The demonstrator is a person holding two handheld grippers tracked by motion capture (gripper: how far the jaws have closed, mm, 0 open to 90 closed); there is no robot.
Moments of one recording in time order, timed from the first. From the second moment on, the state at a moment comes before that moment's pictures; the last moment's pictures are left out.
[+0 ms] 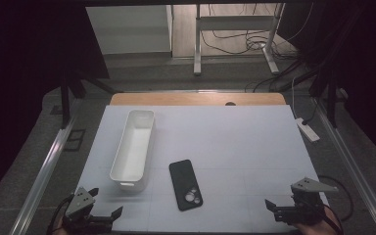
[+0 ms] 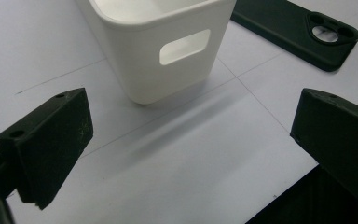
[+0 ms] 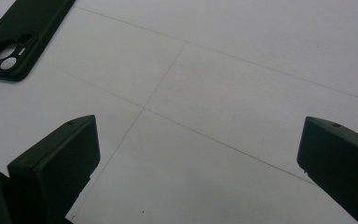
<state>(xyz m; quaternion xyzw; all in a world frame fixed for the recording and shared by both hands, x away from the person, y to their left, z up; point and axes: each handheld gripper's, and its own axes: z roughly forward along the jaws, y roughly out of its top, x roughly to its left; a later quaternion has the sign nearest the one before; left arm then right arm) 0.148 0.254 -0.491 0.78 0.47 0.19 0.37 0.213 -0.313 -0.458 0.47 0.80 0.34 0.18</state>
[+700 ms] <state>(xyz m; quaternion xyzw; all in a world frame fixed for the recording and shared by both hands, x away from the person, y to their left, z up) 0.149 0.252 -0.492 0.78 0.47 0.18 0.37 0.216 -0.312 -0.459 0.46 0.80 0.33 0.16</state>
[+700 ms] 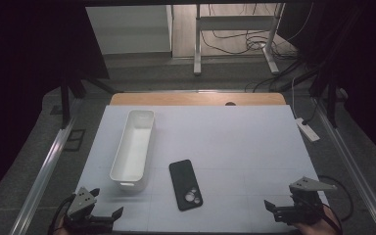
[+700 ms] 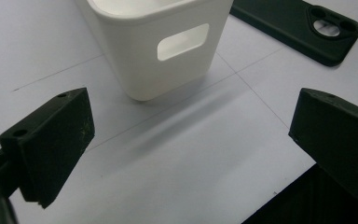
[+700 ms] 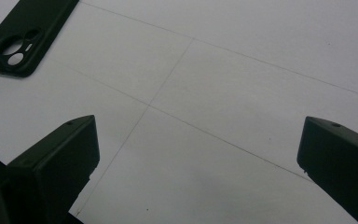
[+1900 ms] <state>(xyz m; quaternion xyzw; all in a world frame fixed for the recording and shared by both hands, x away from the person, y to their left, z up) 0.149 0.252 -0.492 0.78 0.46 0.18 0.37 0.242 -0.285 -0.458 0.40 0.84 0.36 0.12</state>
